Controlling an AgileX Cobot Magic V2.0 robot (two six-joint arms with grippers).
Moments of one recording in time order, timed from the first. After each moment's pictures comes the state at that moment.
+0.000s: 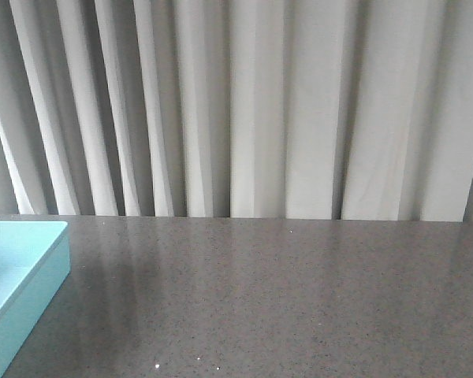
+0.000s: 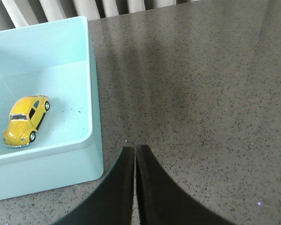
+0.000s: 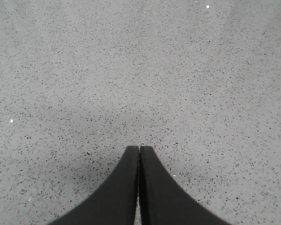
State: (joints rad) left arm -0.10 0.60 -0.59 0.03 0.52 0.02; right arm -0.10 0.62 -0.69 0.11 0.82 -0.17
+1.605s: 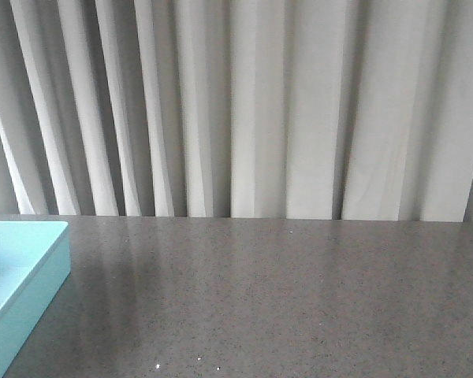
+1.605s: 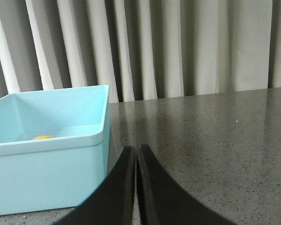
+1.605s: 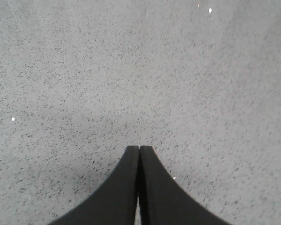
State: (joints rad) left arm -0.05 -0.01 0.02 0.00 0.02 -0.01; right arm -0.08 0.58 -0.66 0.09 0.79 -0.17
